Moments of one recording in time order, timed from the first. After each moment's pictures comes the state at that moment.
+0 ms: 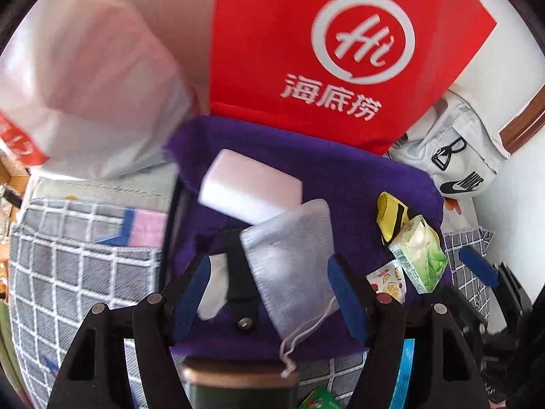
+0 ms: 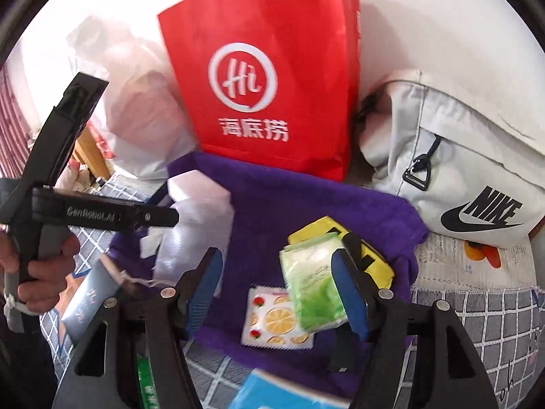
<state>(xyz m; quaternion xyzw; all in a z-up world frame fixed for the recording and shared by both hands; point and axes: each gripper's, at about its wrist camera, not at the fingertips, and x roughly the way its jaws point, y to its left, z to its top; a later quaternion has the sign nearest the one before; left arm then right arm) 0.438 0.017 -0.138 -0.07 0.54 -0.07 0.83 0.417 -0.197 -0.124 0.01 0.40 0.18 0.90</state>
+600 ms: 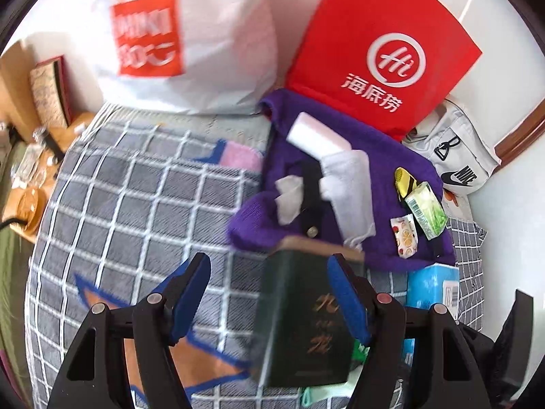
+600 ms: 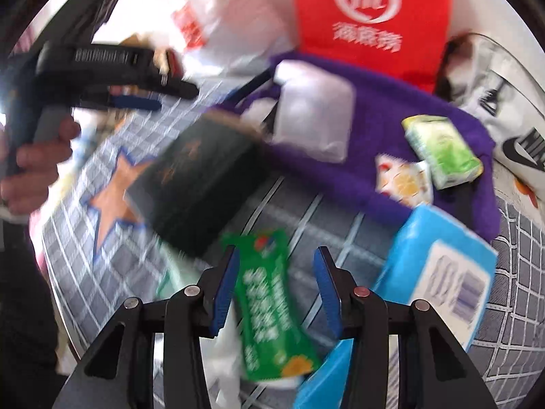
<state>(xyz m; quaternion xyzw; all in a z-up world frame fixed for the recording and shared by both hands) 0.348 0.098 -0.128 -0.12 0.53 -0.04 0.84 0.307 -0.116 -0.162 -0.06 0.50 0.26 0.82</state>
